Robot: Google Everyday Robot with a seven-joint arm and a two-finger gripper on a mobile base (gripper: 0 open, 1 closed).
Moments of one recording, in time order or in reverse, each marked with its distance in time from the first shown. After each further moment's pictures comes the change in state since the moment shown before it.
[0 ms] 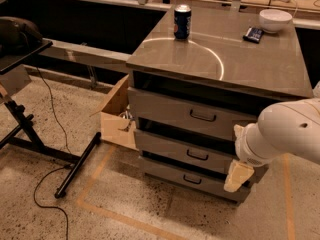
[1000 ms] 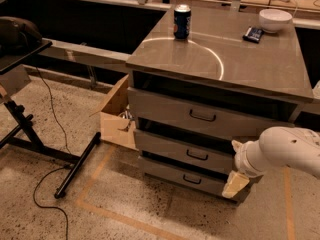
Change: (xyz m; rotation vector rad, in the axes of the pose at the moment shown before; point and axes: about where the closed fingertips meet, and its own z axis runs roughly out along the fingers) arm 0.039 -0.001 0.107 -0.054 -0.092 0.037
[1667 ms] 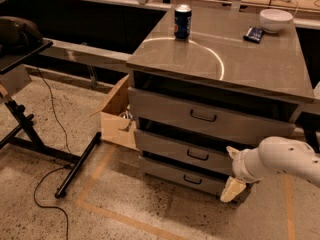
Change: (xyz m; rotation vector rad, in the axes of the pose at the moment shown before) arm 0.015 0.002 0.047 -0.021 -0.080 -0.059
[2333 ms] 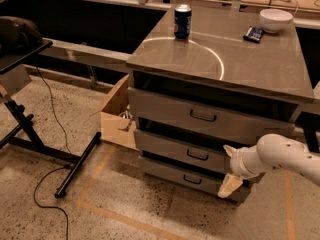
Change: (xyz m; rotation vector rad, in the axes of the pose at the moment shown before) arm 0.005 -0.015 0.029 -0.026 -0.054 0.005
